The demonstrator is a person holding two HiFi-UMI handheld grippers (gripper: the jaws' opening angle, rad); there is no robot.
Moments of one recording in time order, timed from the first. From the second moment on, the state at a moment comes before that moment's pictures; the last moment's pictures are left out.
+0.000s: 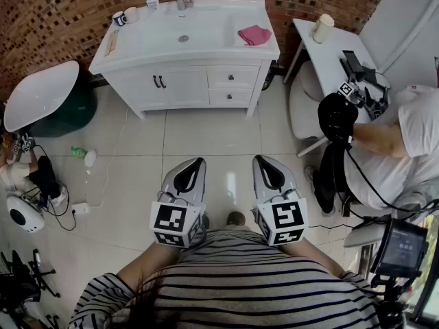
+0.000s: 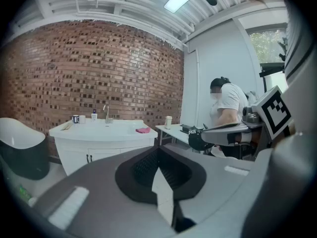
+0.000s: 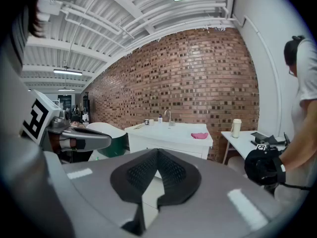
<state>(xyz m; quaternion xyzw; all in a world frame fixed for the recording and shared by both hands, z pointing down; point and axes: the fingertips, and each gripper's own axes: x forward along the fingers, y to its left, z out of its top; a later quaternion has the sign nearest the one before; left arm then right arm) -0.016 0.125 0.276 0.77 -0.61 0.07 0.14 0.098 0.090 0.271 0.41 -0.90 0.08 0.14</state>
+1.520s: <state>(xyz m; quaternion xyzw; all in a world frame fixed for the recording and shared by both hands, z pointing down) -0.179 -0.262 0.450 0.80 -0.56 0.12 0.16 -0.027 -0.308 0.501 0.47 -0.84 0.11 0.24</state>
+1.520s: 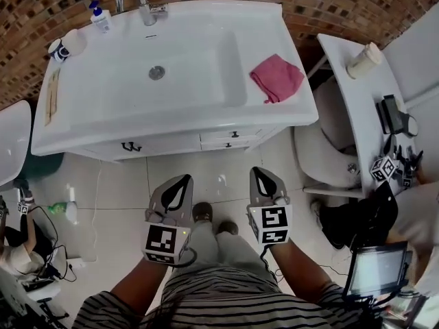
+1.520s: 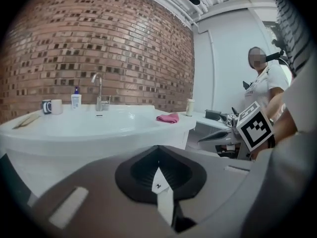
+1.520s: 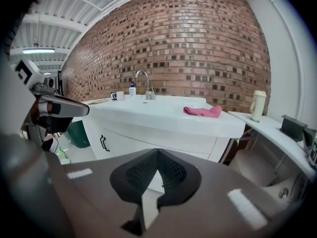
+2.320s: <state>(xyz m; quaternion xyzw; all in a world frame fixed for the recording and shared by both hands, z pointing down) -0.221 -0.324 0.631 0.78 -0.61 0.10 0.12 -0.062 -0.437 0.729 0.52 -0.82 0.09 0.22</state>
